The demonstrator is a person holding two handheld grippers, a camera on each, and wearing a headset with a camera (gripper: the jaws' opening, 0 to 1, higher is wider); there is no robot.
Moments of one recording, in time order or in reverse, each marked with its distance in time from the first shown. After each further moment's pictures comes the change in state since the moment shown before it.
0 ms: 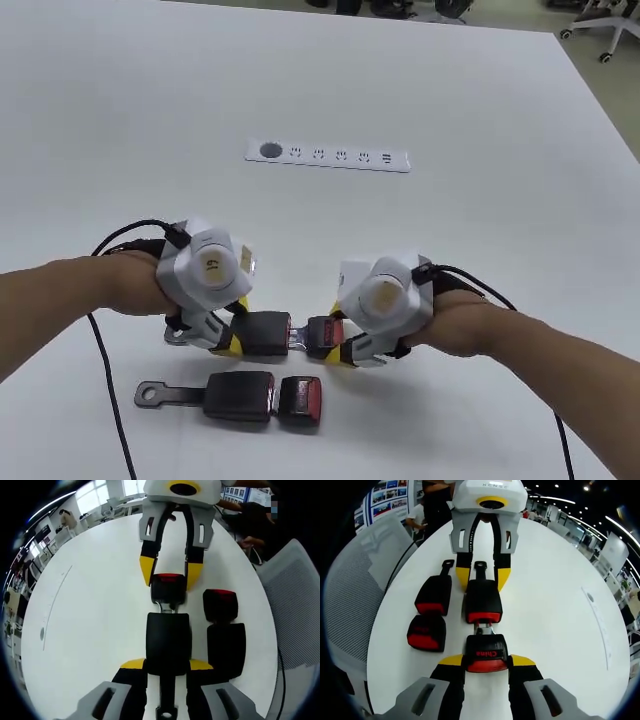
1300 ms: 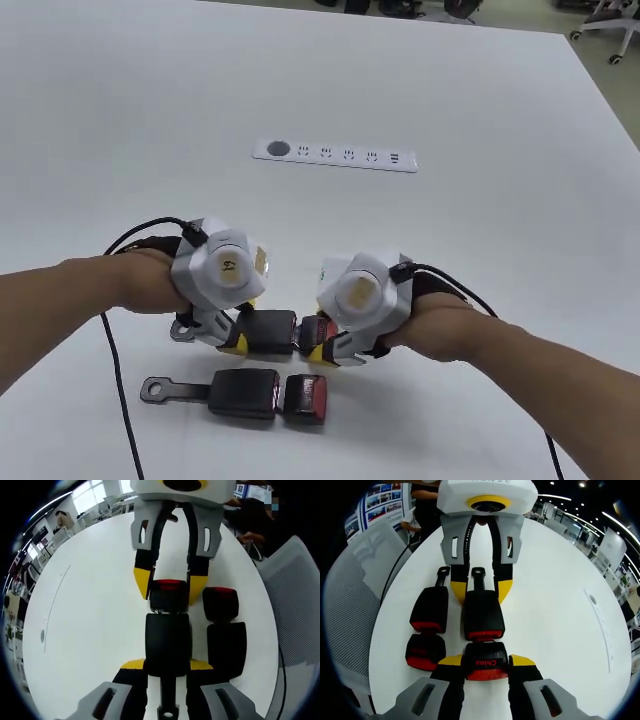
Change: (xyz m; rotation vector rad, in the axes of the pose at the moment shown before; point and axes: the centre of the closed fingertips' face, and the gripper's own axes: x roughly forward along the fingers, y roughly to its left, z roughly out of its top) left arm 0.002 0.000 -0.001 0.019 0.035 0.004; right arm 0.017 0.002 0.019 0.025 0.001 -0.003
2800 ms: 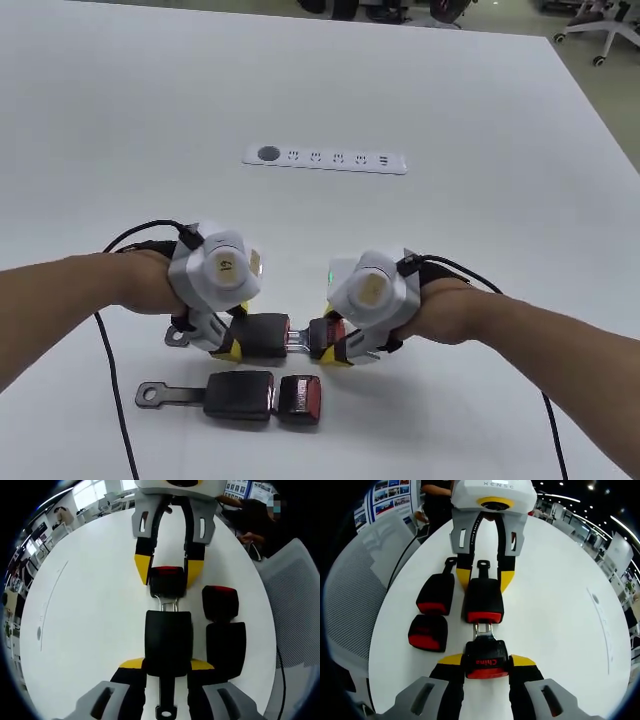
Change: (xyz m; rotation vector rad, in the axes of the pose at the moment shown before) left arm 0.002 -0.004 0.000 -0.021 0.023 -0.028; right arm -0.012 0.000 -0.020 -0.057 0.031 0.046
